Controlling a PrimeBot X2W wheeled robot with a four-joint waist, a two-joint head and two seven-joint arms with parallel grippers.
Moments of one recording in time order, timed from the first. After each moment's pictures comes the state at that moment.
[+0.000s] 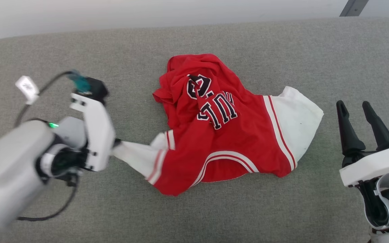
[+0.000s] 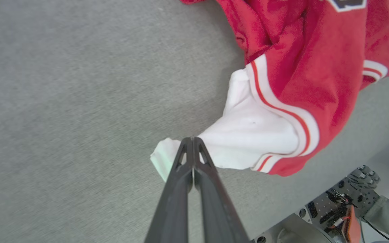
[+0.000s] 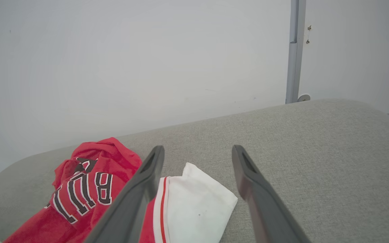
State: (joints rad) left arm -0.93 0.75 -1.10 0.26 -1.26 0.07 0.72; right arm -0.19 -0.13 -0.10 0.00 0.43 0.13 0.10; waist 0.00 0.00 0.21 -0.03
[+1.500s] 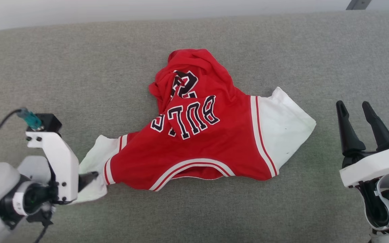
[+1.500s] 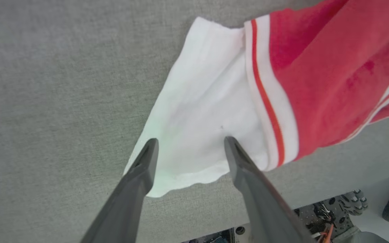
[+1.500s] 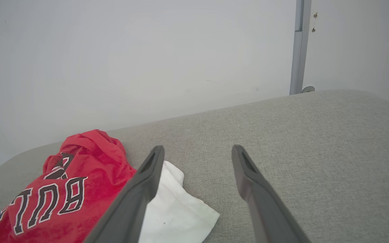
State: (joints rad) left arm -0.71 0.97 -1.03 0.05 -1.38 0.34 0.62; right arm -0.19 -0.13 -0.10 -0.02 0.43 0.13 0.11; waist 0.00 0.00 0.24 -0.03
